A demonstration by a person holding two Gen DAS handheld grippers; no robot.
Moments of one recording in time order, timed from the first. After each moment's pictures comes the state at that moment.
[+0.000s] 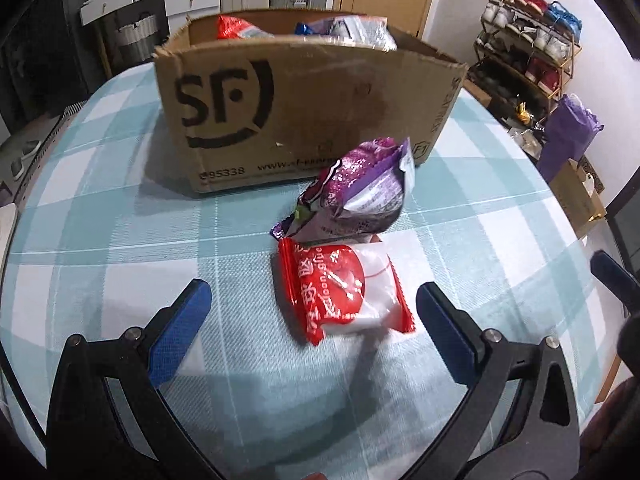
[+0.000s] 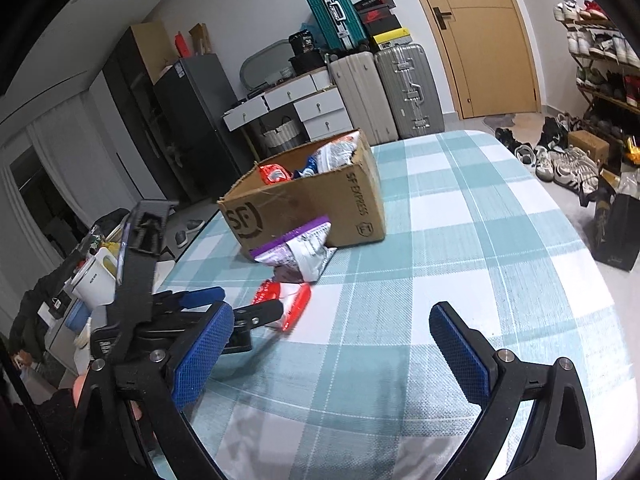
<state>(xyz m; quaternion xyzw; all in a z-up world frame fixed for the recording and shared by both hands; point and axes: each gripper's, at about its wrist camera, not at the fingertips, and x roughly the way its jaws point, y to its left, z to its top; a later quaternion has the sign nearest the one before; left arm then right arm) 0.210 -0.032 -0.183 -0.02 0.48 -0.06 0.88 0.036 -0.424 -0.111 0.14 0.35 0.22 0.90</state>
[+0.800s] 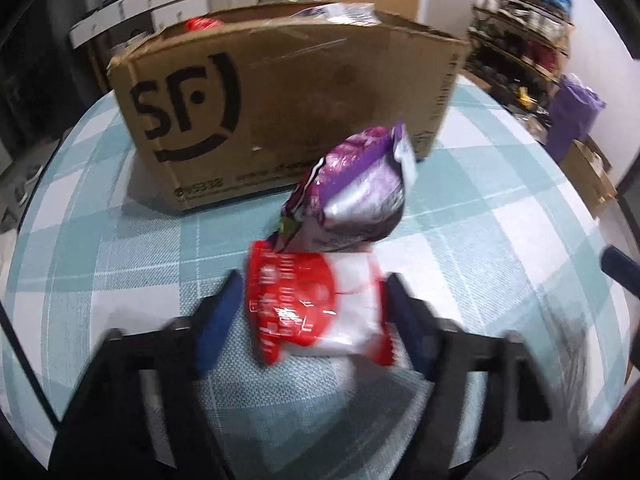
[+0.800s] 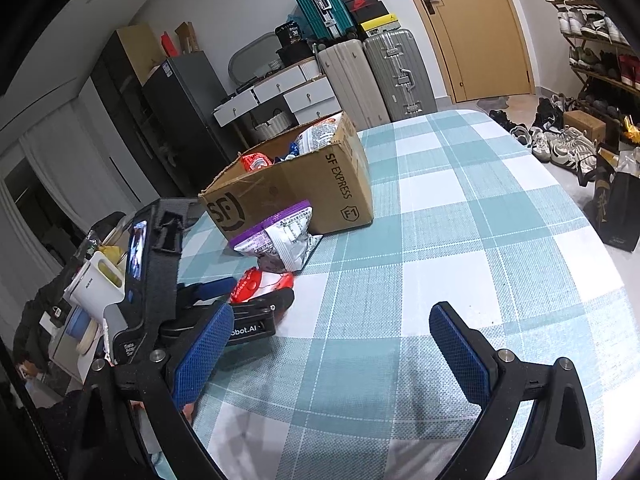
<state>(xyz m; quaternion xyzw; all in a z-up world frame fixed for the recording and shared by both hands) 0.261 -0.079 -0.214 0.02 0.46 -0.07 0.88 0.044 -0.428 -0.129 0.15 0.36 0.21 0.89</state>
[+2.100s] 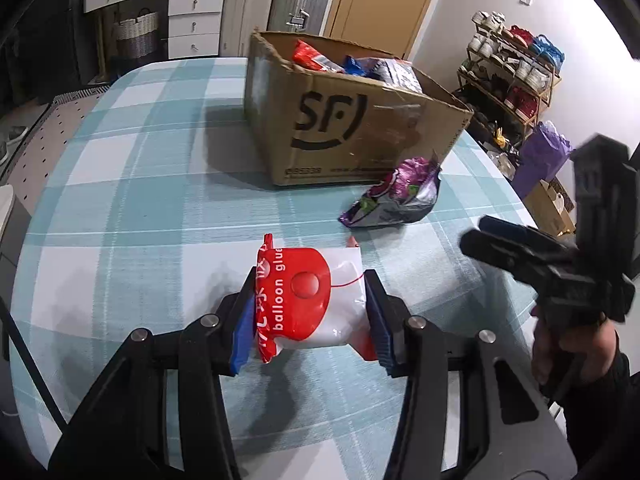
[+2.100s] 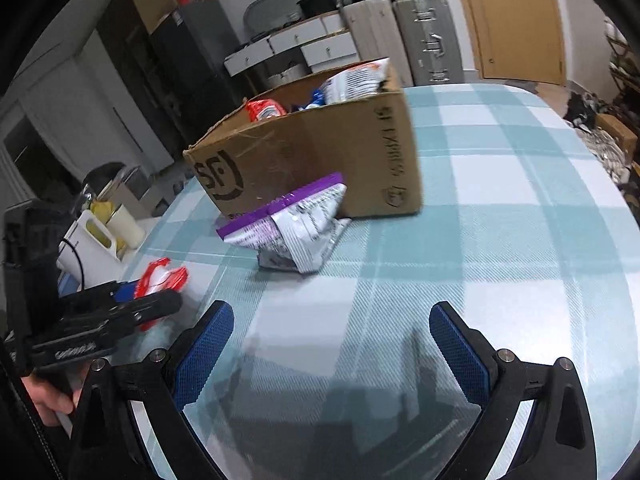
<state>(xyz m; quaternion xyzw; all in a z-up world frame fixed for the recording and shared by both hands) 0.187 0.053 -0.172 -0.08 0.44 -0.10 0.89 0.123 -0.360 -0.157 0.09 0.43 0.26 0.86</state>
